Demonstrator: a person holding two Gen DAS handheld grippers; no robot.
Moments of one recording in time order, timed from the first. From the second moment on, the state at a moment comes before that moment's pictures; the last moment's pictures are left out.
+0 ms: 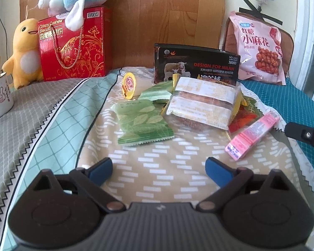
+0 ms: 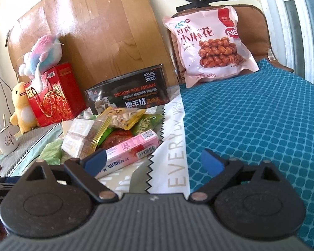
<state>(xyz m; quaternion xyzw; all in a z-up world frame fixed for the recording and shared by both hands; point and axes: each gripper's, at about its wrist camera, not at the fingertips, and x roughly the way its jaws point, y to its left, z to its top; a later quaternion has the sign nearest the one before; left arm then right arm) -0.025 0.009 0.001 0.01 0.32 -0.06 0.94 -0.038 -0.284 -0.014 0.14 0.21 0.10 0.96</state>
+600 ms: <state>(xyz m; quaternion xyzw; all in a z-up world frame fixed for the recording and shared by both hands) -0.001 0.021 0.017 -0.14 0.38 -0.22 0.89 0.007 -0.321 -0.006 0.16 0.26 0.15 0.94</state>
